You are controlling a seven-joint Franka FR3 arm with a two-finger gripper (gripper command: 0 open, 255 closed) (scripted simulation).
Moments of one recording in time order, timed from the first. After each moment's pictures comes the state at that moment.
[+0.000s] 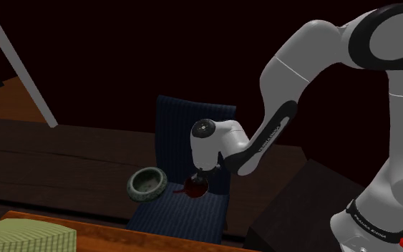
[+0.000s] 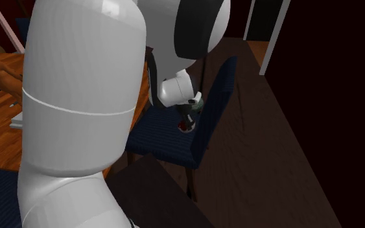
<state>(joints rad) 0.04 0.47 0.45 -2.22 -0.78 2.54 1.40</state>
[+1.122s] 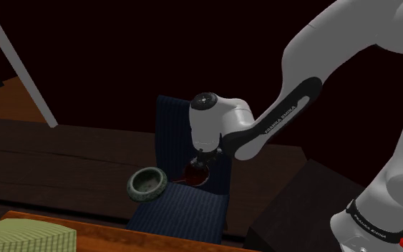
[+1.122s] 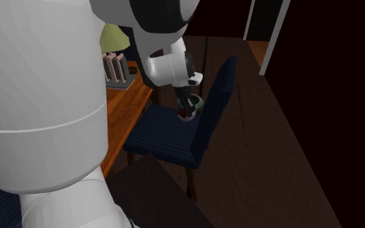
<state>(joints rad) -0.05 0.26 0.58 -2.25 -0.55 2.42 1.22</state>
